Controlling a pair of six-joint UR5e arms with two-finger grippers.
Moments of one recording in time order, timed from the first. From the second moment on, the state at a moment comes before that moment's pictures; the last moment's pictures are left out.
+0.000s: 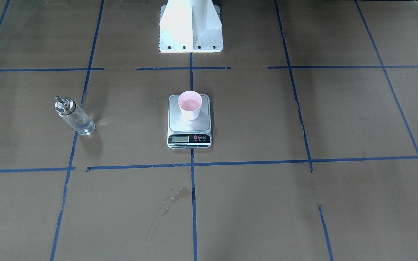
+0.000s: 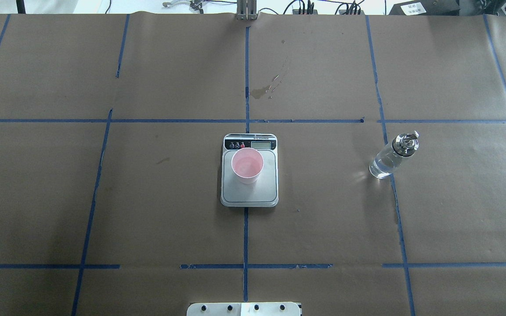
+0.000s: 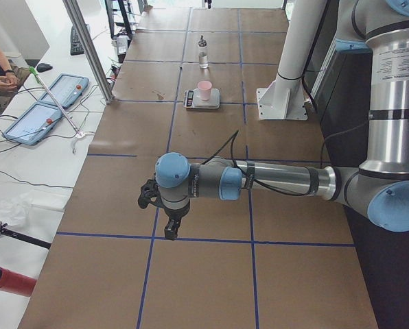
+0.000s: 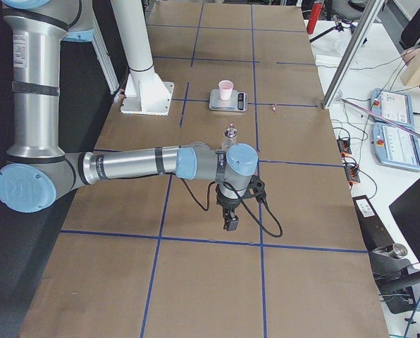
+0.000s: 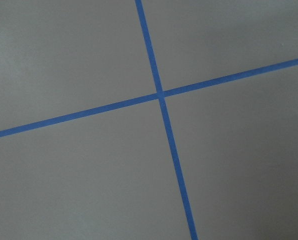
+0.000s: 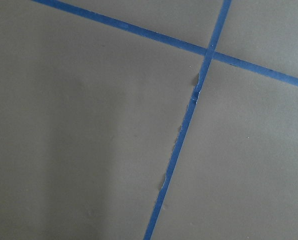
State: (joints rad) left arm -1.58 -1.51 -1.72 -1.56 -2.36 0.20; right arm 1.47 -1.66 1.79 -1.75 2.30 -0.26
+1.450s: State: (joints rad) left arm -1.58 -1.62 -1.66 -1.41 -2.35 0.18; right arm 1.56 -1.75 1.77 -1.59 2.32 -0.28
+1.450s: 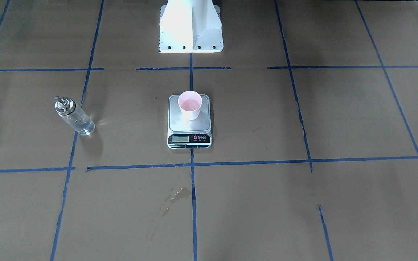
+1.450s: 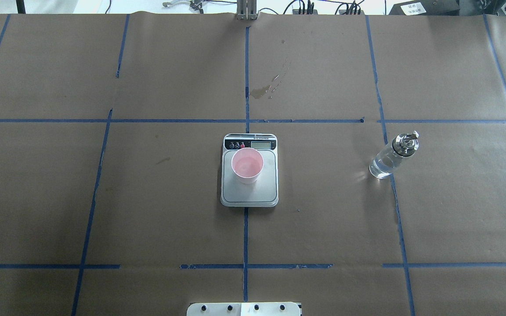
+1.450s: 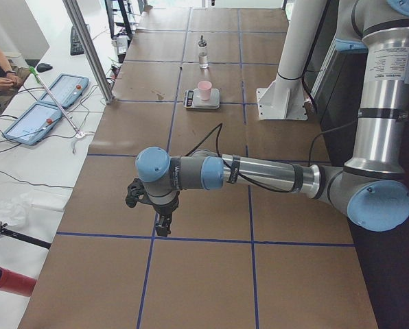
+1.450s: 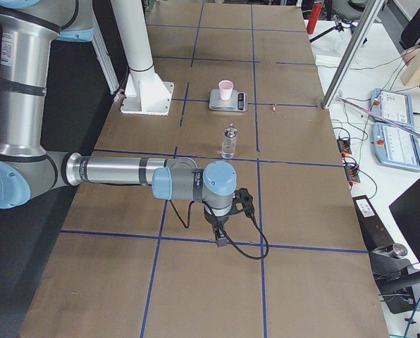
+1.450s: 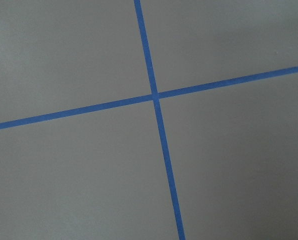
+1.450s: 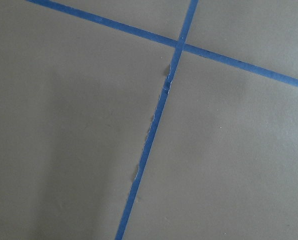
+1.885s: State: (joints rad) left arm -1.59 -1.62 -1.65 -1.40 -2.36 0.19; right arm 1.56 -1.75 1.77 -1.58 2.31 -0.28
